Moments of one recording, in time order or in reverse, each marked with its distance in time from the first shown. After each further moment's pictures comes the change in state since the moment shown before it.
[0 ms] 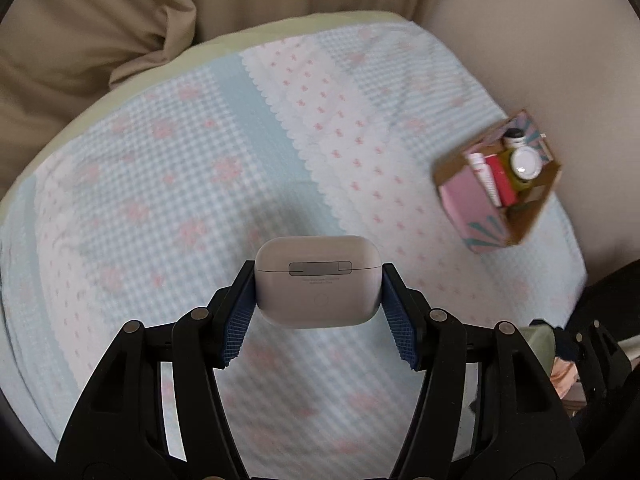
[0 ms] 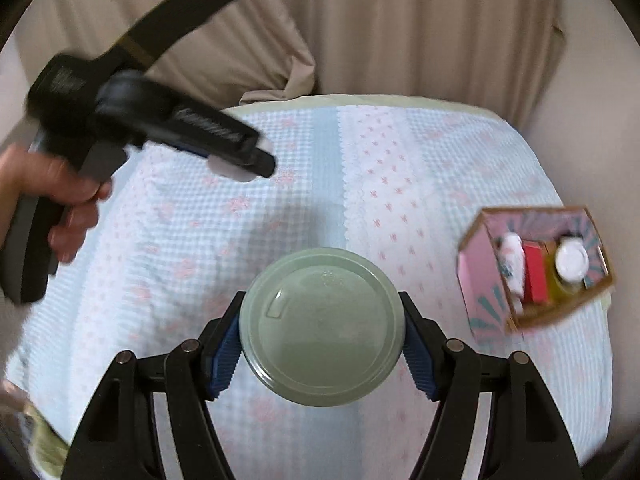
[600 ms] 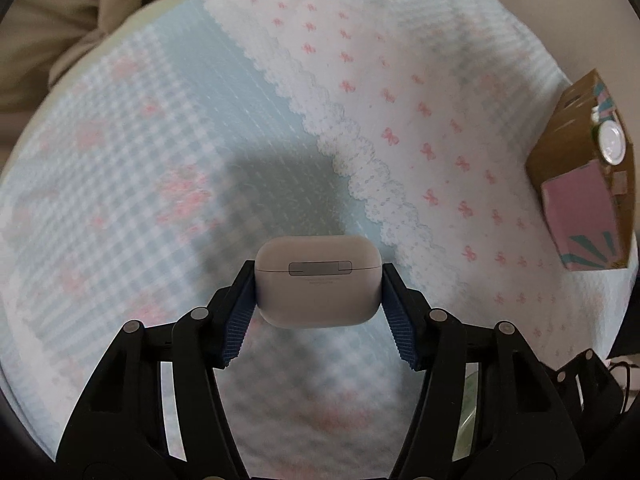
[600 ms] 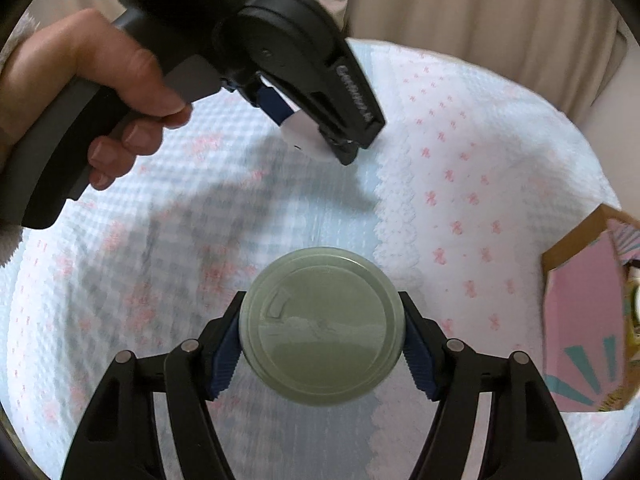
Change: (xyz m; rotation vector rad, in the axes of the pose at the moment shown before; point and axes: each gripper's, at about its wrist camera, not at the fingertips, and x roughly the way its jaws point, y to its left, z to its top) left arm 0.193 0.050 0.056 0.100 0.129 0.031; right arm 0.182 0.014 -0.009 -0.155 0.069 0.008
